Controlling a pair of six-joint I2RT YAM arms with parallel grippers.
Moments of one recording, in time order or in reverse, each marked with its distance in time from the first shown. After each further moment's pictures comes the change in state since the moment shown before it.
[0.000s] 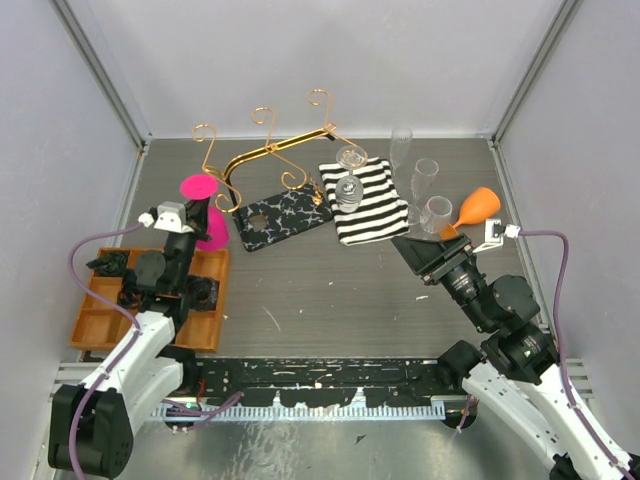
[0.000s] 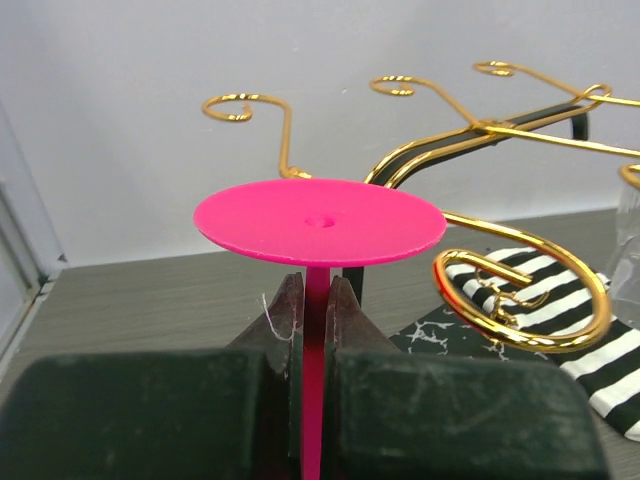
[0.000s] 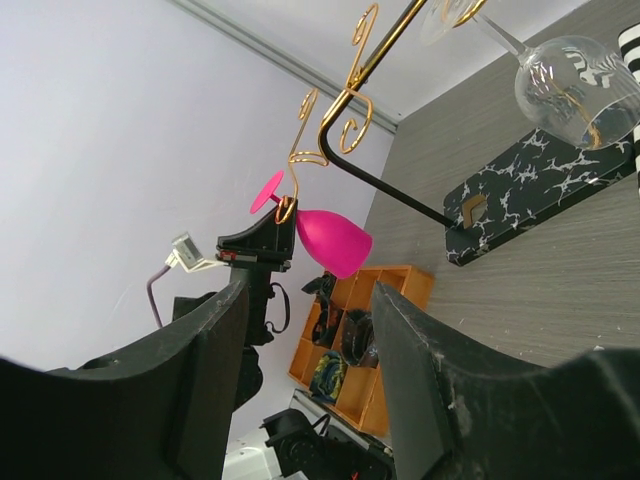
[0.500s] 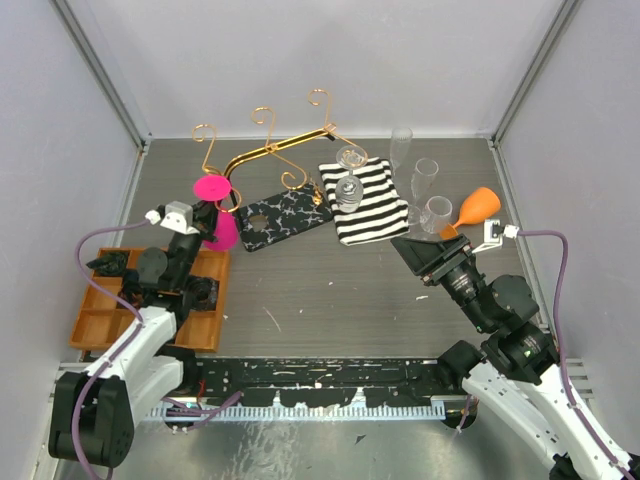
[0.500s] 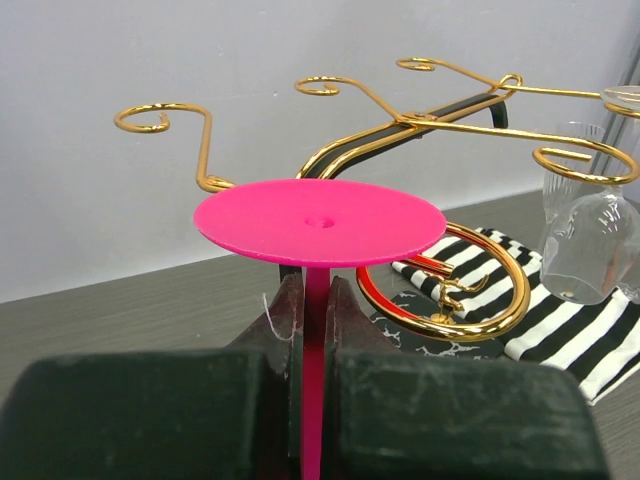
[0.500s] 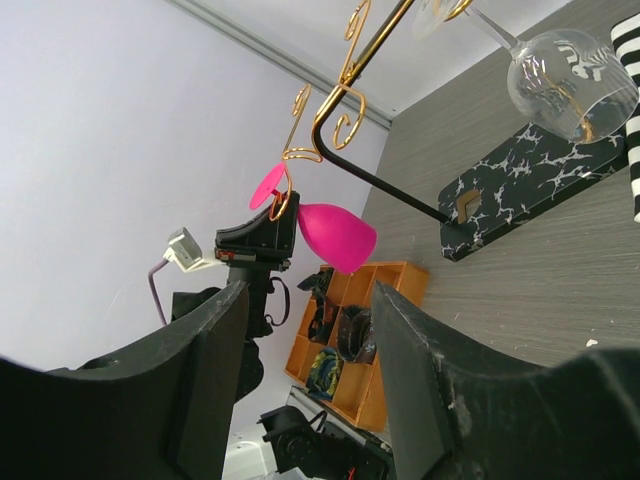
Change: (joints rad) left arm 0.008 0.055 0.000 0.083 0.169 -0.034; right arm 0.000 -0.004 0.000 -0.016 0.000 0.000
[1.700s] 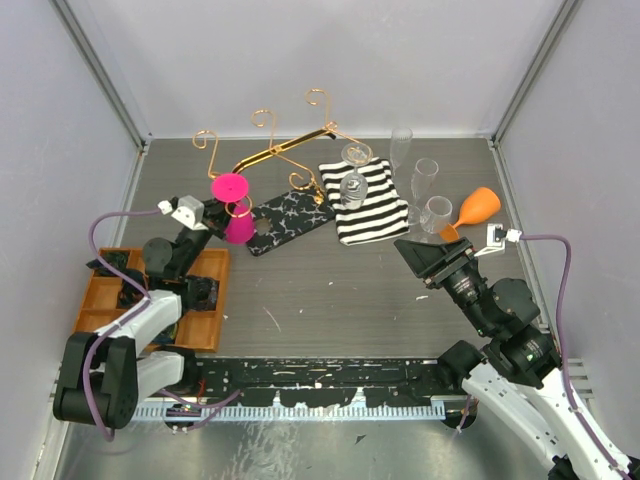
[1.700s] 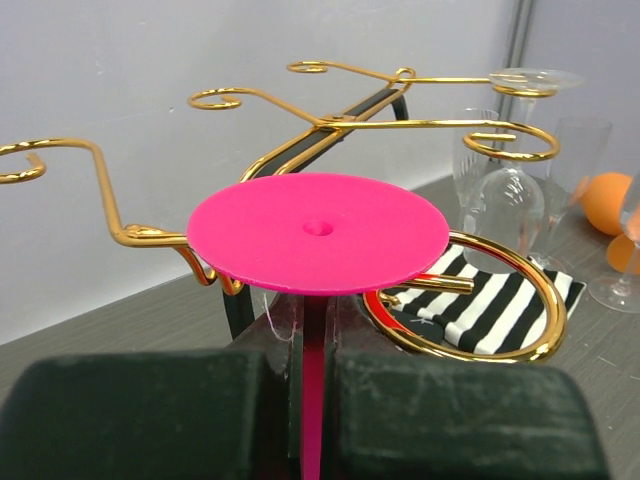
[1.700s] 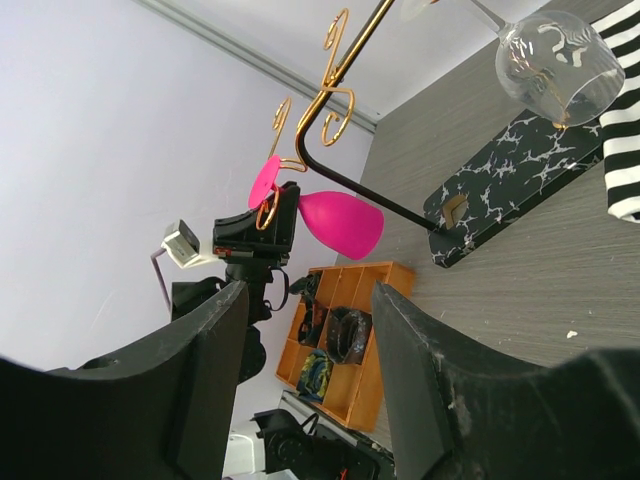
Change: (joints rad) left arm 0.006 0.213 0.043 0.203 0.230 -0.052; right arm 0.000 -0.031 -0.008 -0.044 0.030 0.000
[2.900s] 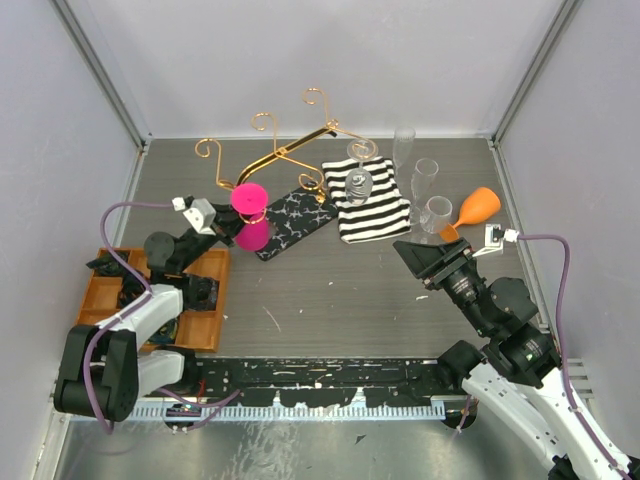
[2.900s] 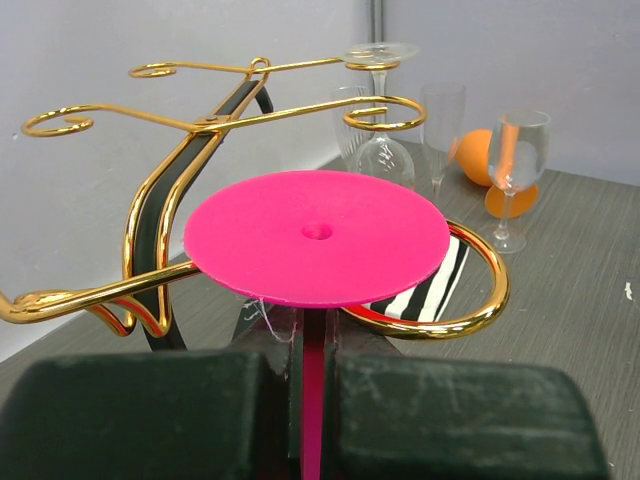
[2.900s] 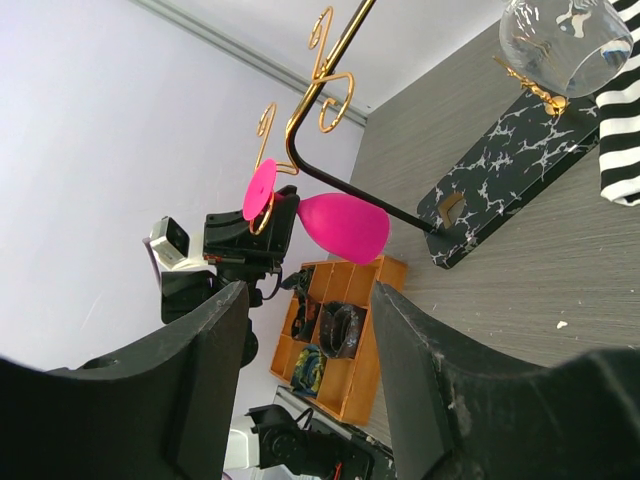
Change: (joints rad) left arm -0.012 0.041 0.042 -0.001 0.292 -0.025; right arm 0.000 0.002 -0.001 -0.023 0.000 0.001
